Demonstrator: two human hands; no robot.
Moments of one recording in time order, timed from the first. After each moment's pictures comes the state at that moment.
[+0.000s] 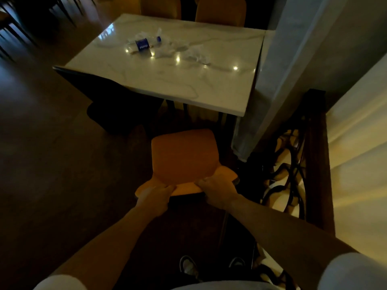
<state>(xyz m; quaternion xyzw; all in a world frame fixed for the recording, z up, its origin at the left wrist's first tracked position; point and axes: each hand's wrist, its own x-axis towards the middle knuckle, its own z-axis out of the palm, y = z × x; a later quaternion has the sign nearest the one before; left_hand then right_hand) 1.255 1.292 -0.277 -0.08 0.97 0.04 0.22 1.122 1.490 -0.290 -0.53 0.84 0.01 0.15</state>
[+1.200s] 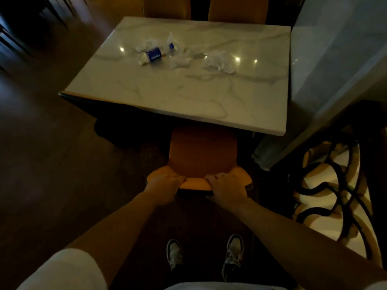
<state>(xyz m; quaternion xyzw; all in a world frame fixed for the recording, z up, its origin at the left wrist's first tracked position) 1.127 1.074 -0.287 0.02 0.98 0.02 0.22 1.044 1.295 -0.297 -0.40 0.89 -0.04 0.21</state>
